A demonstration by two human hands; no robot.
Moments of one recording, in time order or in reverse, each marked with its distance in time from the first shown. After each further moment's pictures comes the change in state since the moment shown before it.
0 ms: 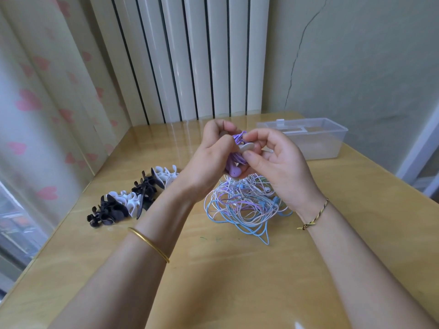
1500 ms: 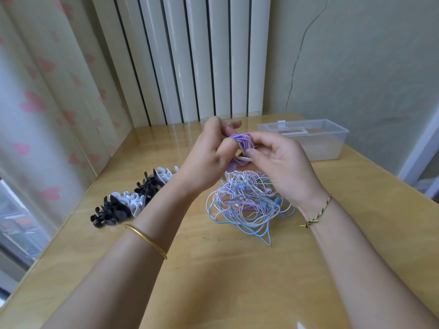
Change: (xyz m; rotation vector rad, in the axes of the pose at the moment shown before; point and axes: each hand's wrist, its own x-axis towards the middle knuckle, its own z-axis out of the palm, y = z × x) left_hand -0.006 0.009 -0.007 0.425 0.015 0.286; right_hand 0.005 -0.006 0.002 -0.041 -0.048 0.034
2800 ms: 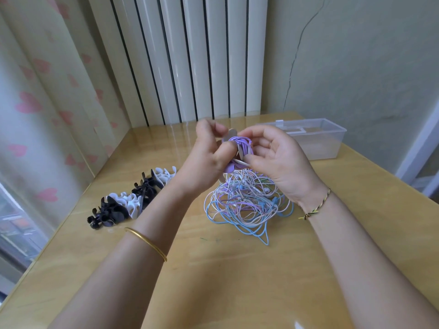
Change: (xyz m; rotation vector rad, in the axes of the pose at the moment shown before) left_hand -0.001 -0.001 0.003 -0.073 0.016 -0.143; right_hand 0.004 -0.004 -0.005 -0.016 -0.019 0.005
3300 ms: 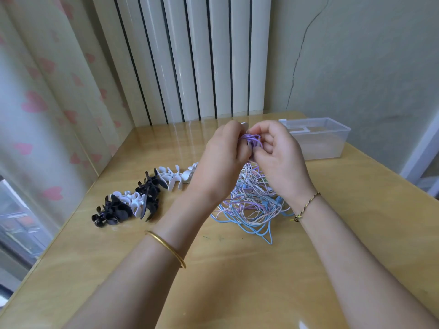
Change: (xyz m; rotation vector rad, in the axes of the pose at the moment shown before) left_hand 0.003 -0.003 0.018 0.399 0.126 0.228; right_hand 0.004 0.011 0.011 -0.232 0.237 -0.050
